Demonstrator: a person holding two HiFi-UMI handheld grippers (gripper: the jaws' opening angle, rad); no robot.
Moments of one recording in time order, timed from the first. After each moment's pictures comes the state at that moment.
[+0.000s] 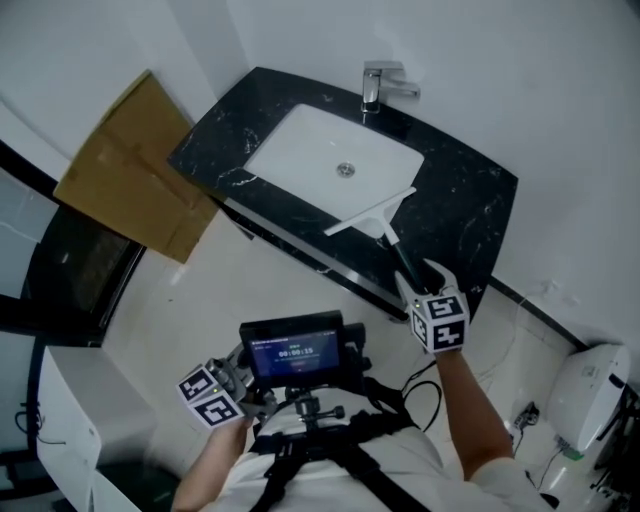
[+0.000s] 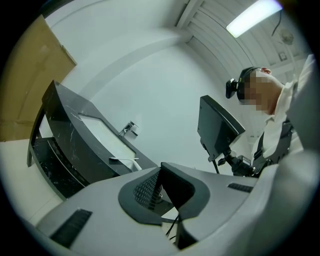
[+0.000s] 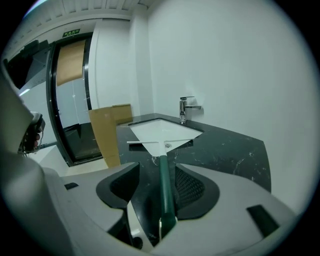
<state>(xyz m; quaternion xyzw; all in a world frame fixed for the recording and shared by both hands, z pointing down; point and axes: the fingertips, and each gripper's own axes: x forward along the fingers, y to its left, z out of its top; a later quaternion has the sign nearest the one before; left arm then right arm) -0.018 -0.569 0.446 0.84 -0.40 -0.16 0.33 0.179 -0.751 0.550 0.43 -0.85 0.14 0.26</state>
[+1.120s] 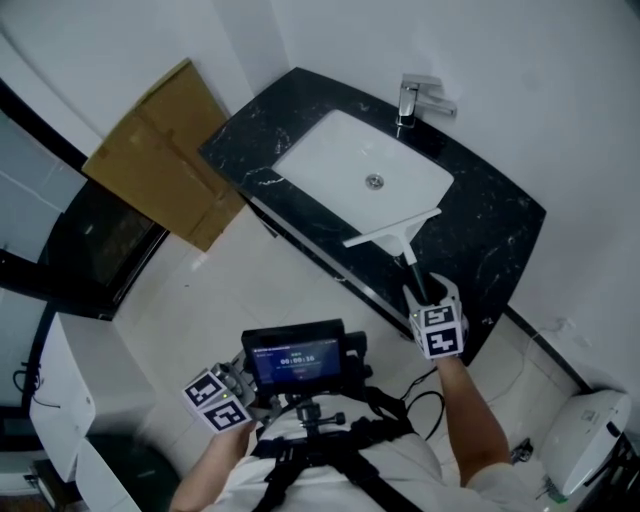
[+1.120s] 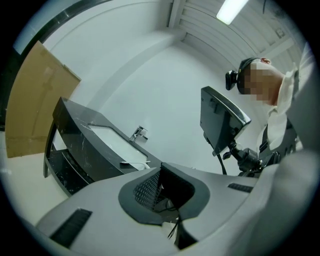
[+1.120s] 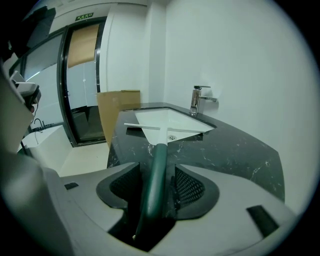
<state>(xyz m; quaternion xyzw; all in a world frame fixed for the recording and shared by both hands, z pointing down) -0.011 -0.574 0.452 0.82 -0.48 -0.13 0.29 0.168 -0.778 0.603 0.37 -0.86 0.10 0.33</state>
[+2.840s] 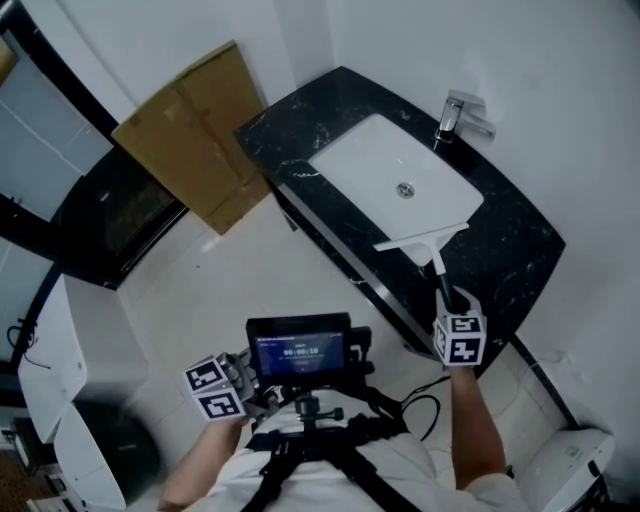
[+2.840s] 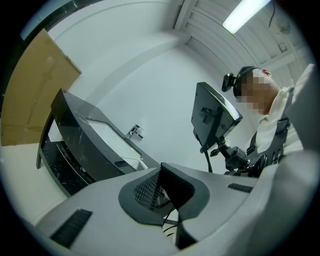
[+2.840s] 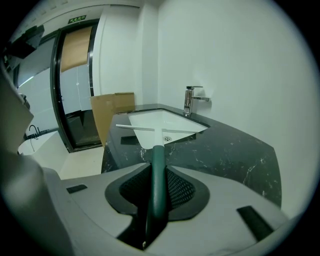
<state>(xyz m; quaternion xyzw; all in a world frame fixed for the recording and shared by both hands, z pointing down) -0.014 -0.552 0.447 0.83 -0.44 -0.16 0.31 0.180 -0.793 0.595 0.40 -0.85 0.12 0.32</state>
